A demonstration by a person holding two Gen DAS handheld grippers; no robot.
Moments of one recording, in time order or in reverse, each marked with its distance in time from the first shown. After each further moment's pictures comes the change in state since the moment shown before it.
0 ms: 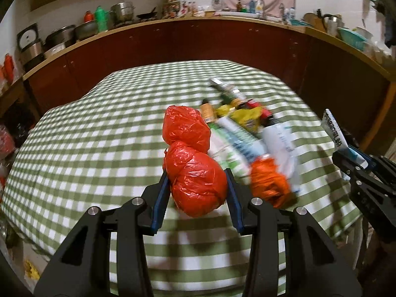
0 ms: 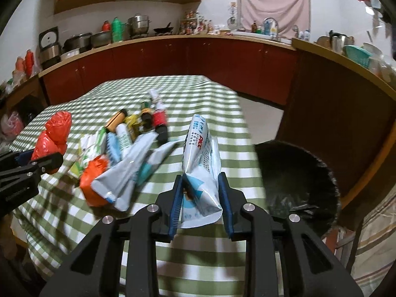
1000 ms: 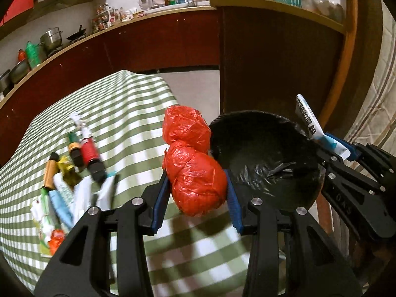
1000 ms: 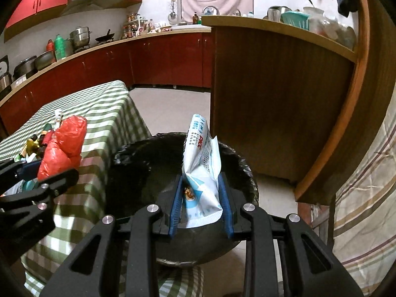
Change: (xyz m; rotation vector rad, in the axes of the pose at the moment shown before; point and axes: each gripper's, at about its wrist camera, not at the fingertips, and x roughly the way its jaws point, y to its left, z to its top) left arm 0.069 -0.217 0.041 0.261 0.036 -0.190; right arm 0.020 -0.159 -0.012 0.186 0.029 -0.199
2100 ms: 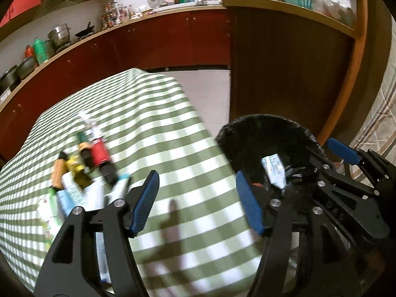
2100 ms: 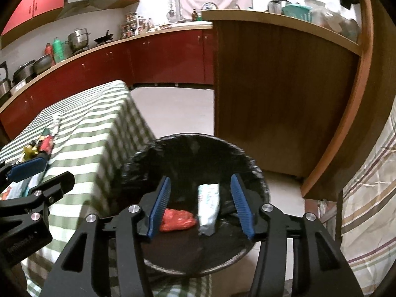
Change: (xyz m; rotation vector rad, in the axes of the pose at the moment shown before) left arm -0.008 0.018 0.003 -0.041 0.004 0.051; right arm 0.009 0.009 0.006 0.023 0.015 0.030
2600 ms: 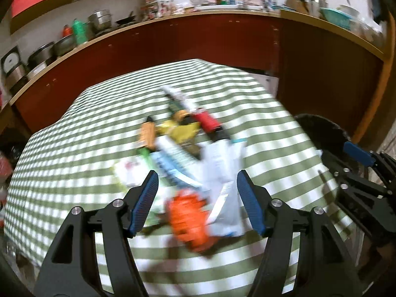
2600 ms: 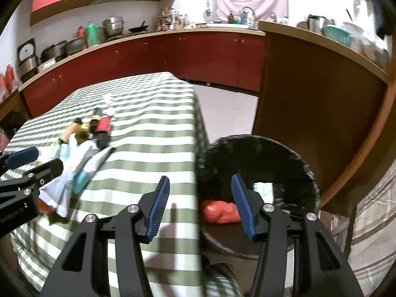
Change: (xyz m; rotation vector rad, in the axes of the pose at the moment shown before) left arm -0.050 0.112 -0.047 -0.138 -0.001 0.154; right arm -0.024 0.092 -0.008 -0.136 0.001 0.114
